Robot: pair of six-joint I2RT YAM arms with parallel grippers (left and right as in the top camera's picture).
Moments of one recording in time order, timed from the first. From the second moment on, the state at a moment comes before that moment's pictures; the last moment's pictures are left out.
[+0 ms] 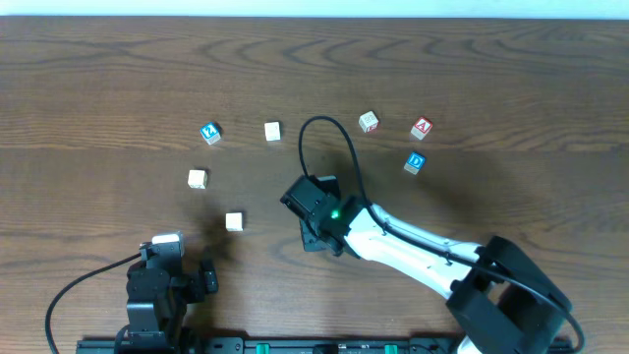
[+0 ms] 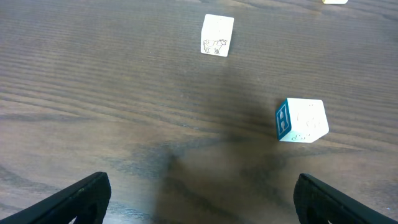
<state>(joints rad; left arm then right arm) -0.02 0.01 0.20 -0.86 -0.06 -0.09 0.89 1.76 1.04 -0.63 0.11 0.72</state>
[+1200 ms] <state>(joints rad) -0.02 0.01 0.20 -0.86 -0.06 -0.09 0.72 2.18 1.77 -1.00 0.24 0.76</state>
